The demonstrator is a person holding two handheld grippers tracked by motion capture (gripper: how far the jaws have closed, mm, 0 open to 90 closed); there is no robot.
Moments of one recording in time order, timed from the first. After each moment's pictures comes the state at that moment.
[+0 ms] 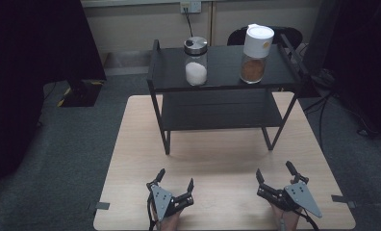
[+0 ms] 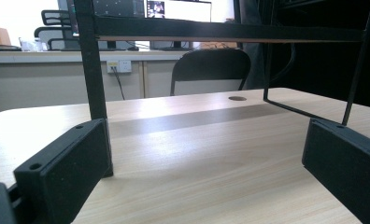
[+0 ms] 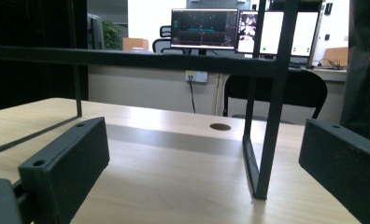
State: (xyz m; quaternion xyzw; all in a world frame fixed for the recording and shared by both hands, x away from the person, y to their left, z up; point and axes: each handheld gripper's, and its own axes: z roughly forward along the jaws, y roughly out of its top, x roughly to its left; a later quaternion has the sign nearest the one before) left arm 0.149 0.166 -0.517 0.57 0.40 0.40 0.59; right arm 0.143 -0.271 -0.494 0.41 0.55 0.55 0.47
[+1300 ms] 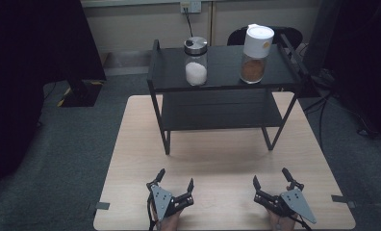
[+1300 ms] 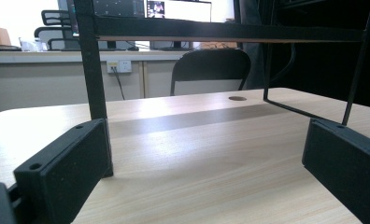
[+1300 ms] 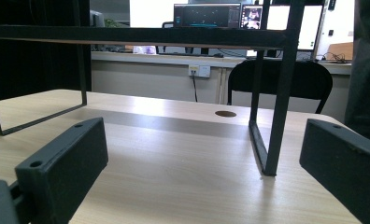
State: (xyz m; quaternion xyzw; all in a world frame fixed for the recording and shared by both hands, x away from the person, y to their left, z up) left arm 0.149 0.166 -0.517 0.57 0.40 0.40 0.59; right arm 0.138 -0.268 -0.518 0.42 0.55 0.56 0.46
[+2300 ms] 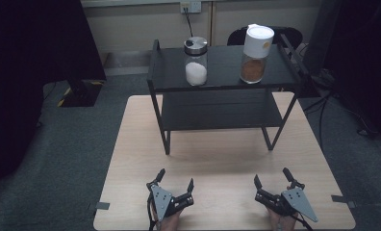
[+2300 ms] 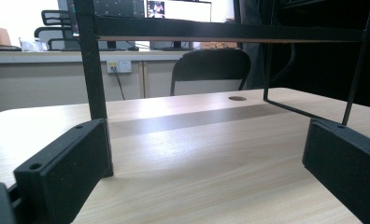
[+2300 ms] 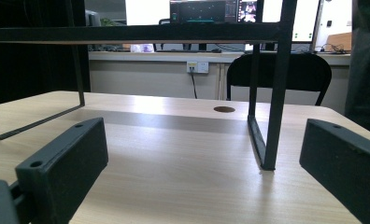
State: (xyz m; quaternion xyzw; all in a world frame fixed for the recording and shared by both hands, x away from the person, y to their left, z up) left arm 0.149 0.166 -0.517 0.58 0.40 0.40 0.59; right arm 0.139 -0.269 -0.516 0.43 0.55 0.56 0.45
